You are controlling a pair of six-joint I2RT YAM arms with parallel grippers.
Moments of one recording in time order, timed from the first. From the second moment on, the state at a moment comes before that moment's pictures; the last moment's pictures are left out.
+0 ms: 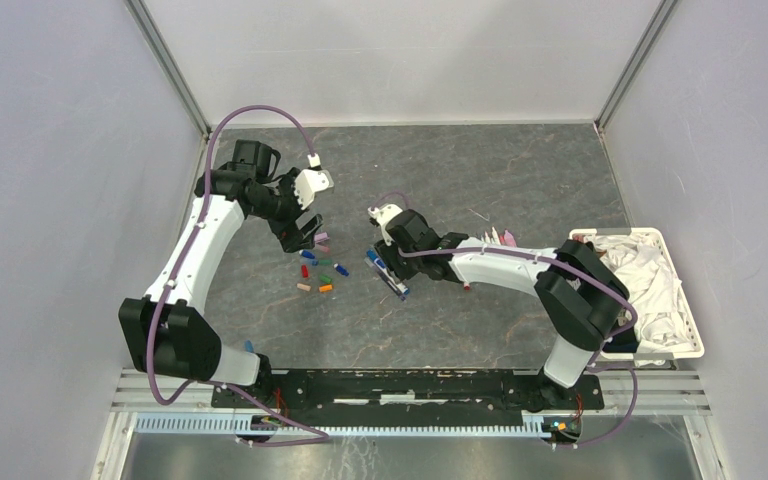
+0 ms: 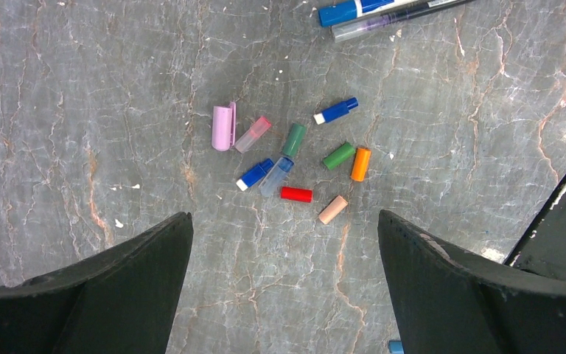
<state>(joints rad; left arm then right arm) -0.14 1.42 1.33 -1.04 0.50 0.90 0.88 1.75 1.08 -0.18 0.09 0.16</state>
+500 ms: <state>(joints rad) -0.14 1.42 1.33 -1.06 0.52 0.90 0.88 1.85 1.10 -0.19 0.09 0.15</state>
